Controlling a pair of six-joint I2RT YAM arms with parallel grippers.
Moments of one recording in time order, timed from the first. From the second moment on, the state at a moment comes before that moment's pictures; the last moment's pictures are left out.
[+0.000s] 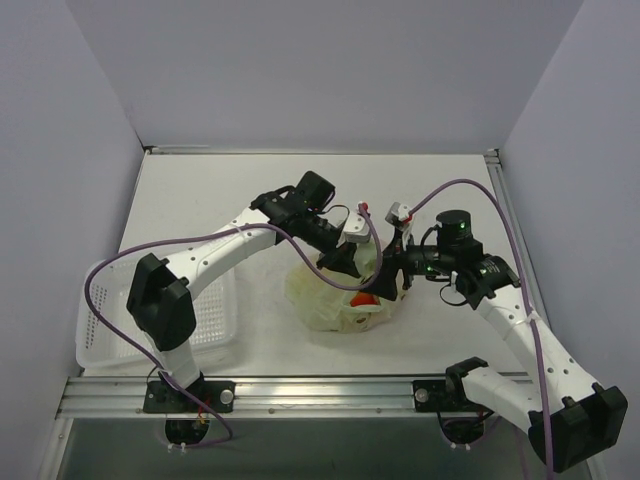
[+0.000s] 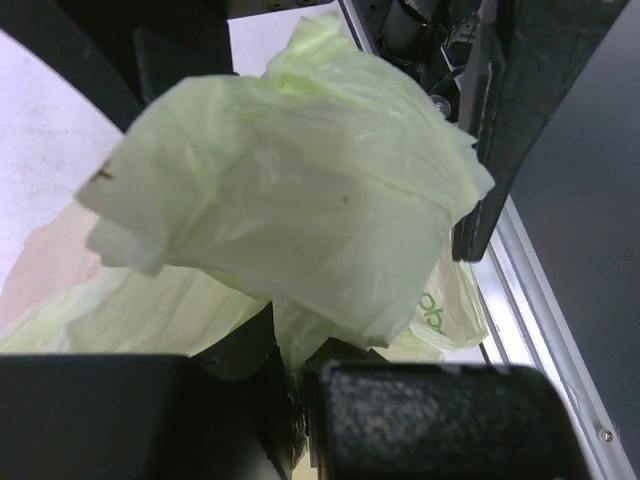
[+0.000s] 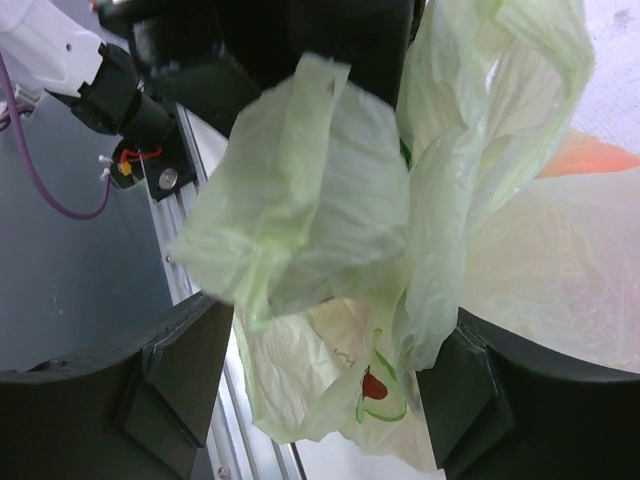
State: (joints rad) left arm -0.77 1.76 1.58 -0.74 0.98 0.69; right arm 0.37 0.98 0.86 -0.48 -0.87 -0.10
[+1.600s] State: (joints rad) left arm -0.57 1.69 1.62 -0.57 1.16 0.34; right arm 0.39 1.01 0.89 -0.50 -0.86 -0.43
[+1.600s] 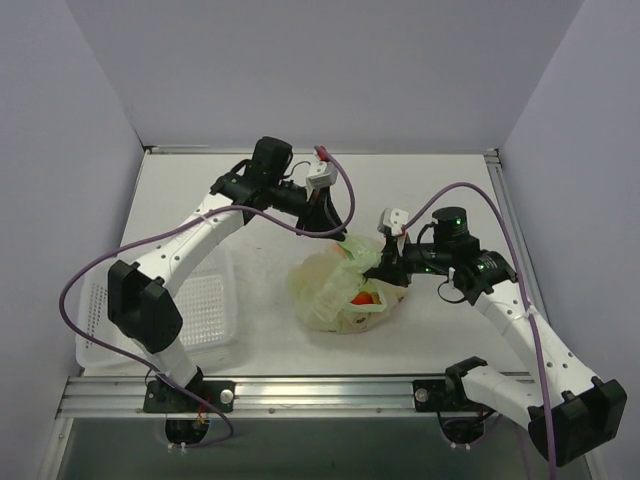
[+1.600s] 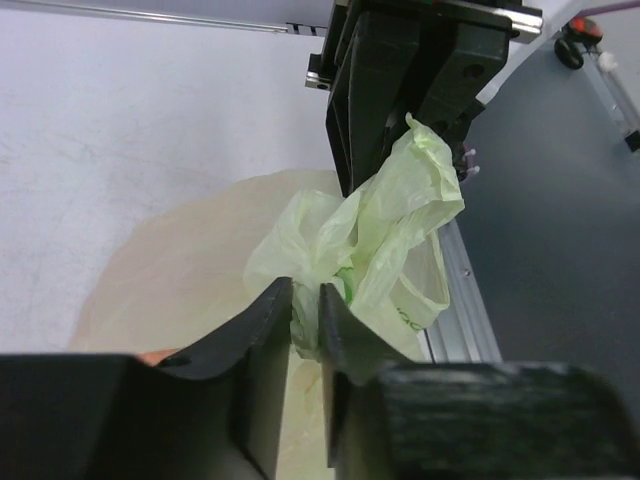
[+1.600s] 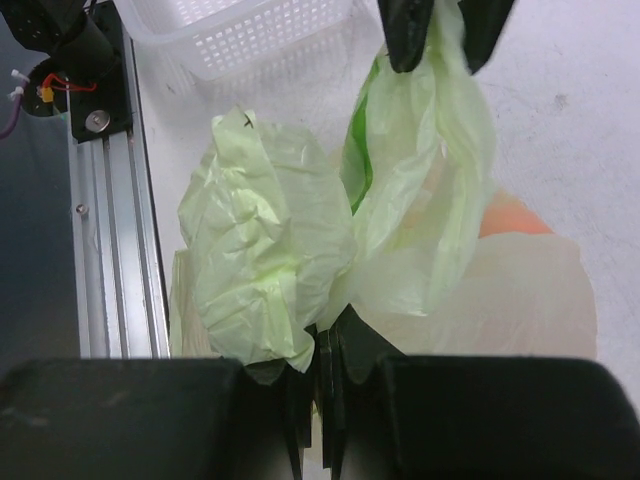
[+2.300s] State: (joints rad) left arm -0.63 1.90 2.05 -0.56 1.11 0.28; right arm 0.39 0.84 0.94 -0.43 -0.45 0.38
